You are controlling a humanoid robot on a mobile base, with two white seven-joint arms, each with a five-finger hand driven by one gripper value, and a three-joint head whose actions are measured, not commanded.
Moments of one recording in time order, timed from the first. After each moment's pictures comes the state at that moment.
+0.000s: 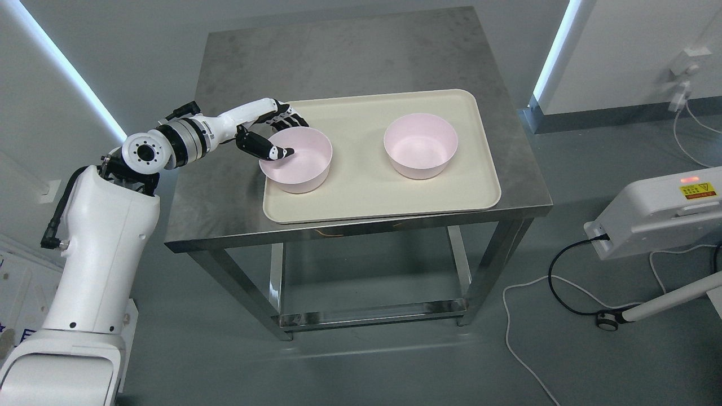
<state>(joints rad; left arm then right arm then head) -0.88 0.37 -0.29 -1.10 -0.37 -0.06 -0.80 0.04 0.00 0.00 0.00 0.00 -0.25 0.00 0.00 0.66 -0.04</state>
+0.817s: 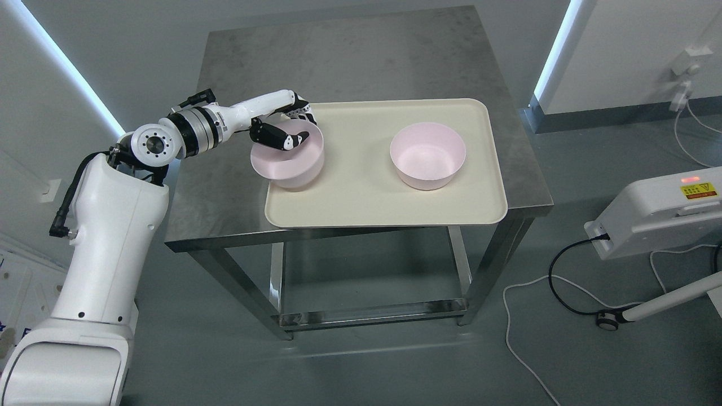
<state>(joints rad) -0.94 0.31 -0.28 -1.10 -0.38 -0.15 -0.82 0.04 0.00 0.00 0.00 0.00 -0.25 0.00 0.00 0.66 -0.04</state>
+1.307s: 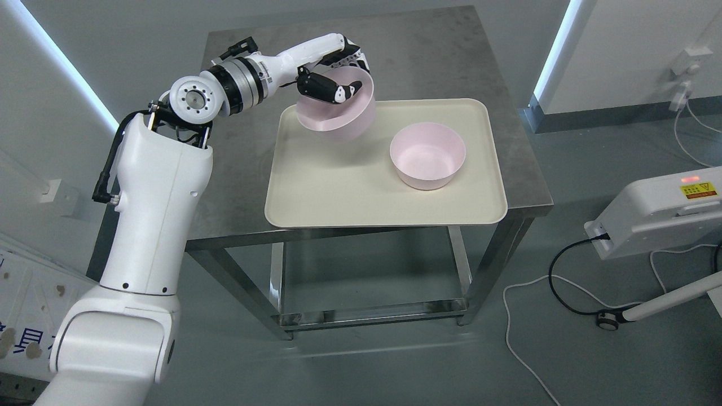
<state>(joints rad) -1.04 0.15 -0.29 -1.16 -0.38 -0.06 -0.81 0.04 0.00 0.00 0.00 0.00 -0.25 0.00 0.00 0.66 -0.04</state>
